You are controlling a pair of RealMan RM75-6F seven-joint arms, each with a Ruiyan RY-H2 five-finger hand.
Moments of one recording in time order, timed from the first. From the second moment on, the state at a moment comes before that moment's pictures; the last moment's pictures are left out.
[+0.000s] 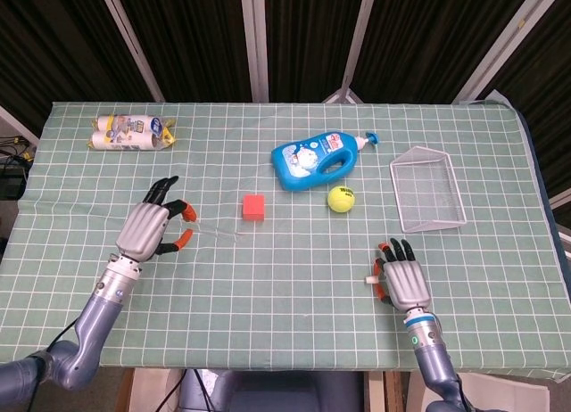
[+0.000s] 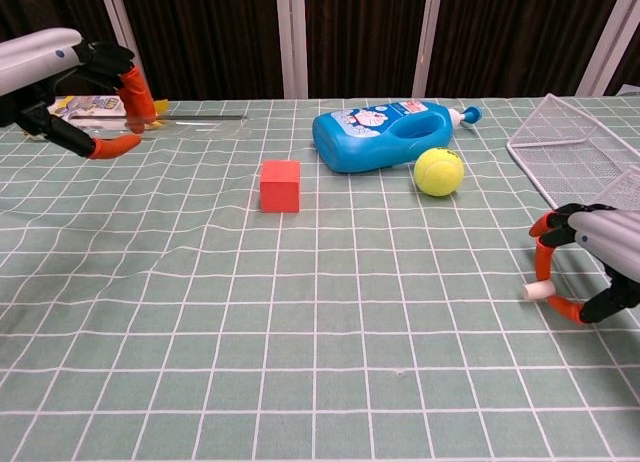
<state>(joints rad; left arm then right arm) -0.57 -1.43 -0.19 -1.59 1.35 1.20 0.08 0.38 -1.58 0.10 -1.59 -1.14 1.21 -0.55</state>
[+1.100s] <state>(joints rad) -0.68 -1.94 -0.35 -1.38 1.04 1.21 0.14 0.56 -1.55 0.30 -1.55 -1.37 1.32 -0.53</state>
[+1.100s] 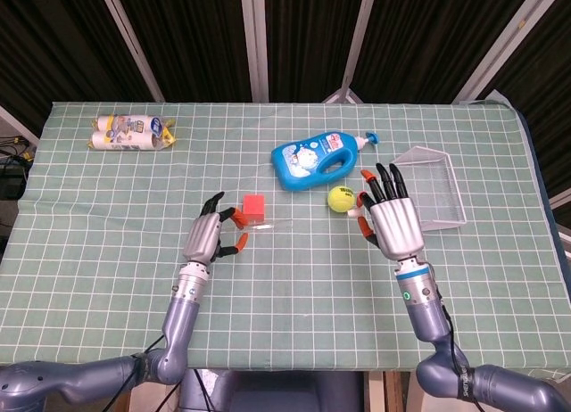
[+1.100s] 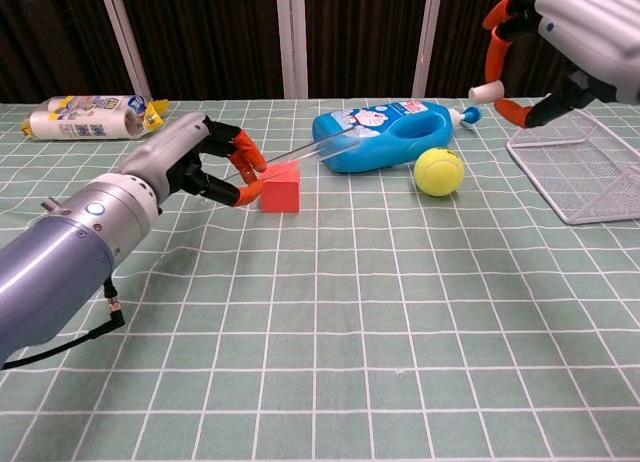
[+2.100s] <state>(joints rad) -0.68 -1.99 -0.42 -1.41 0.98 1.26 0.21 0.71 -1.81 0.31 -1.29 -1.47 1.37 -0.70</state>
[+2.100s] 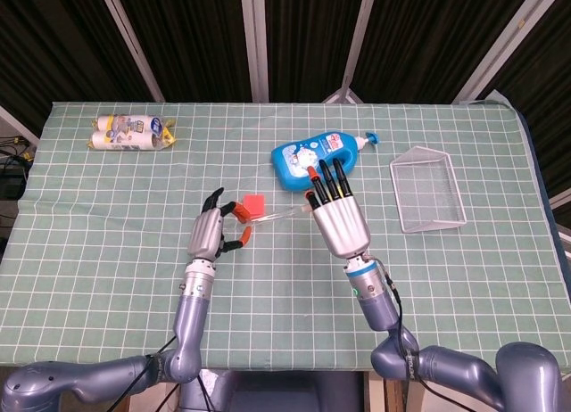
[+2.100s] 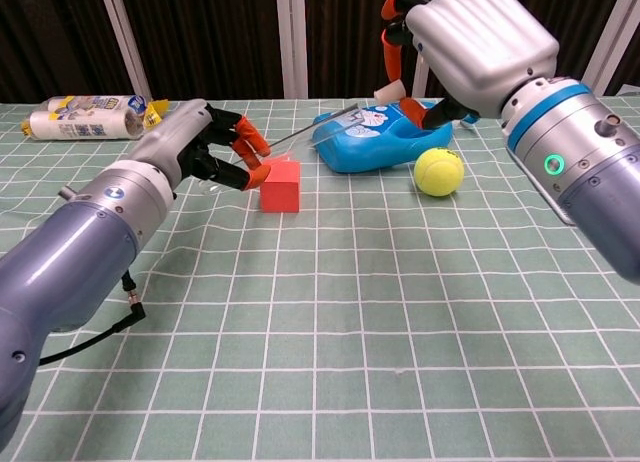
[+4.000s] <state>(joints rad) -0.67 -2.04 -0.43 -1.45 0.96 1.27 0.21 0.72 -1.82 0.29 -1.31 -1.44 1.38 -0.73</state>
